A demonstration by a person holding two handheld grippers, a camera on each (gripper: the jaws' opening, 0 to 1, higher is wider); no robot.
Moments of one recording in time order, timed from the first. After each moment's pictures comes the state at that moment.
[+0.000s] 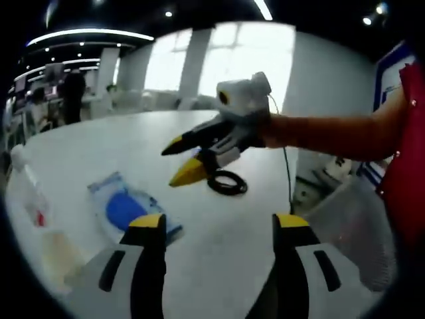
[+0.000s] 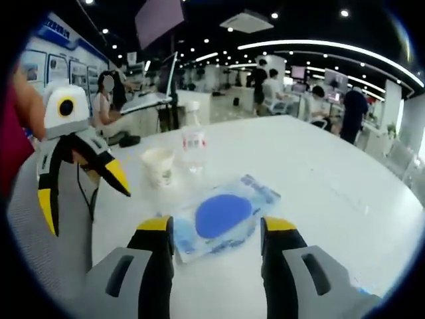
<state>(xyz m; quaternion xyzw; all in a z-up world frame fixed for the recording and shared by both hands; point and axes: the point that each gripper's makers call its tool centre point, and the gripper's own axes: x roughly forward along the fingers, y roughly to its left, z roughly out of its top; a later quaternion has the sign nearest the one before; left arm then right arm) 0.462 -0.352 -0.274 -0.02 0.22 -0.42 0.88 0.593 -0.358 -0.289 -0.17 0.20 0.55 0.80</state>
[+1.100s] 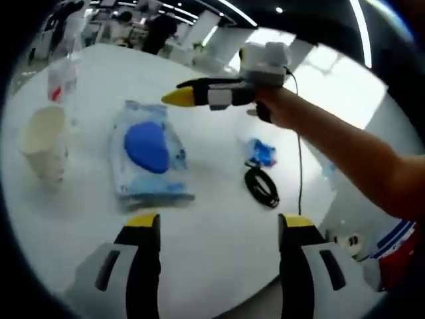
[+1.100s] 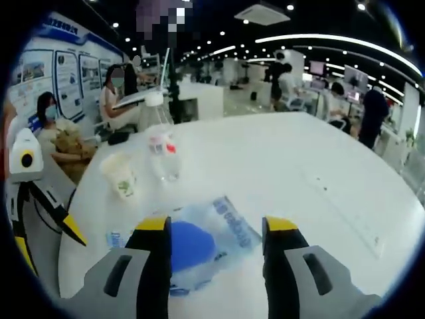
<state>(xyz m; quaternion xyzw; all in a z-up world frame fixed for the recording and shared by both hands) 0.489 -0.352 -0.334 -0.25 0.34 -0.18 0.89 0.686 -0.295 -0.320 -0.18 0.21 0.60 0.75</state>
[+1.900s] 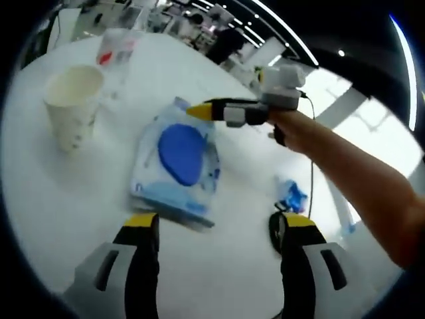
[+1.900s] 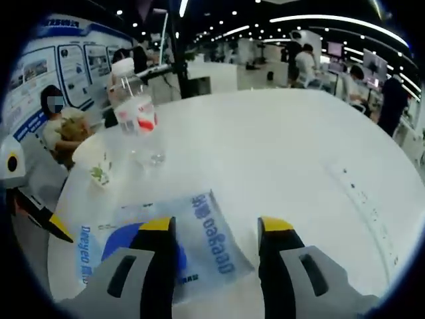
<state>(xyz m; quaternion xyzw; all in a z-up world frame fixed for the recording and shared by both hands) 0.525 -0.335 -0.353 -0.34 0.32 -0.01 0.88 0.721 -0.257 -0.375 -0.21 0.27 0.63 0.70</state>
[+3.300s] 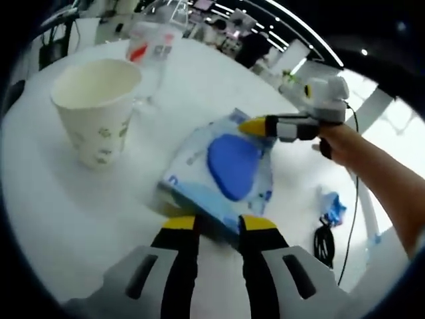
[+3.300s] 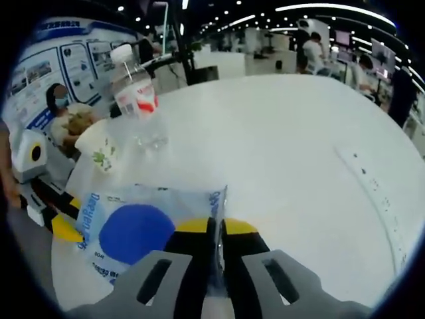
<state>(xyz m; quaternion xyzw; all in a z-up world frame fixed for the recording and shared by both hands) 0.541 -0.287 -0.393 -0.31 0.34 0.09 0.88 0.717 -0.279 -0.392 -0.21 0.30 0.65 0.67</state>
